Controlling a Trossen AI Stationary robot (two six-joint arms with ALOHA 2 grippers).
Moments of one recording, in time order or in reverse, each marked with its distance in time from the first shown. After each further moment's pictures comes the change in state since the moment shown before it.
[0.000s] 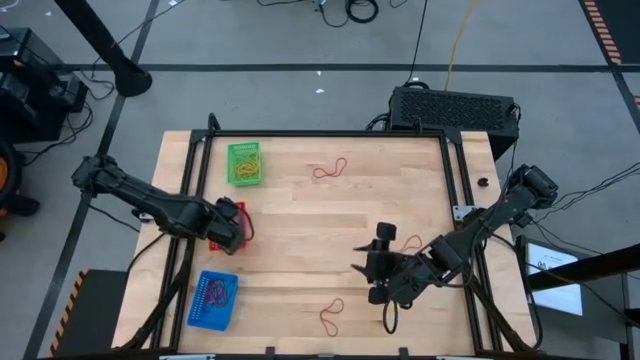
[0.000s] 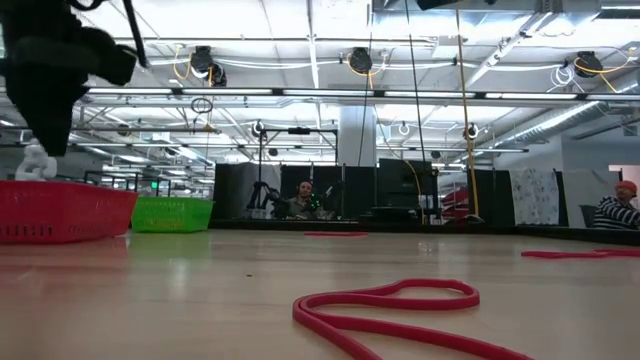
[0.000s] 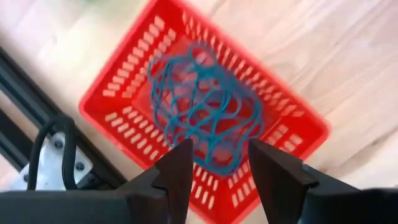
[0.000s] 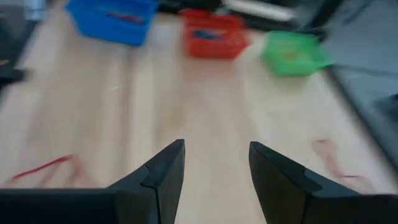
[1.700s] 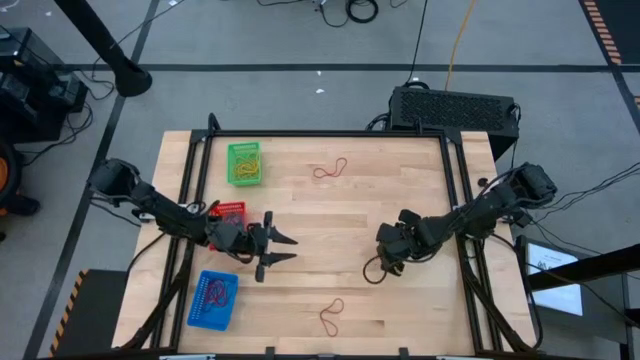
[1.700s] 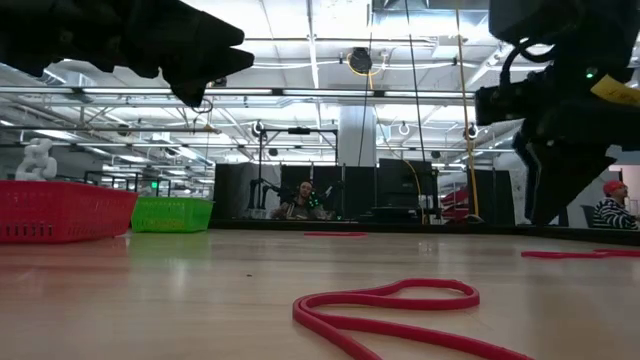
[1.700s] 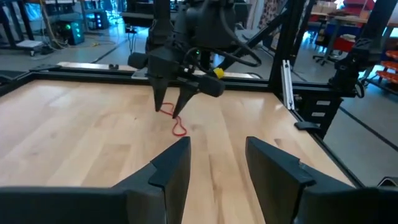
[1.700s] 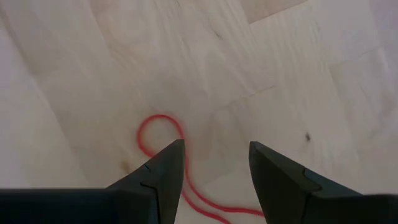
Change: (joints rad) left arm -0.044 0.224 -0.425 2.102 -0.089 1.056; right arm -0.247 -0.002 -0.362 -0.258 -0.444 0.398
